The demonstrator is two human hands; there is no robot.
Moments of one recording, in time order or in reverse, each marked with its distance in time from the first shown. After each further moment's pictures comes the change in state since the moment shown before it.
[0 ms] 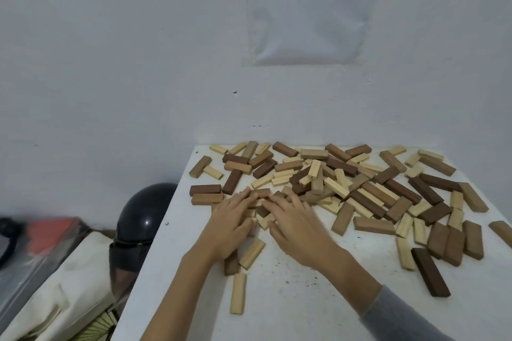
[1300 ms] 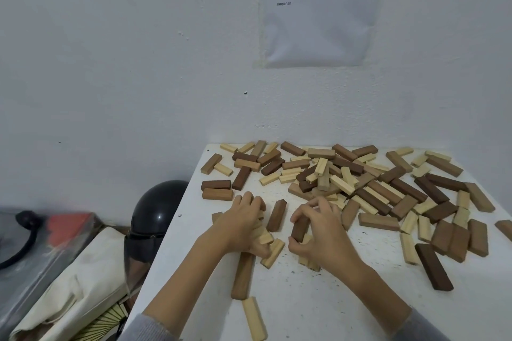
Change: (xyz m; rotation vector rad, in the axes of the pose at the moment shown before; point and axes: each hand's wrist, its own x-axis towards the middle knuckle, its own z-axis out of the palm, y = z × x) left_hand -0.008 0.024 -0.014 0.369 -0.189 0.012; right_hand -0.036 0.011 0.008 0.322 0.188 0.202
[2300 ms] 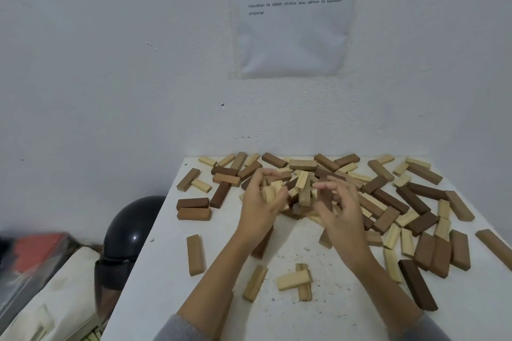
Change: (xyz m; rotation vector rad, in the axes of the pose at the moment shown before) left_hand 0.059 0.067 -0.012 -1.146 0.661 0.074; right_hand 0.027 0.025 -0.045 0.713 0.406 0.166
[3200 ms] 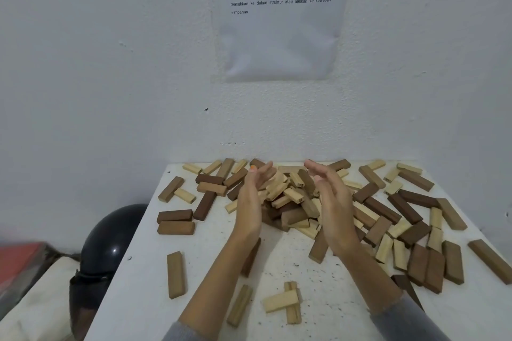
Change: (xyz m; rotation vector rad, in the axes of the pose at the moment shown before) left_hand 0.036 0.002 0.023 -0.273 0.005 -0.249; right_hand 0.046 -0.005 0.002 0.146 0.011 -0.051
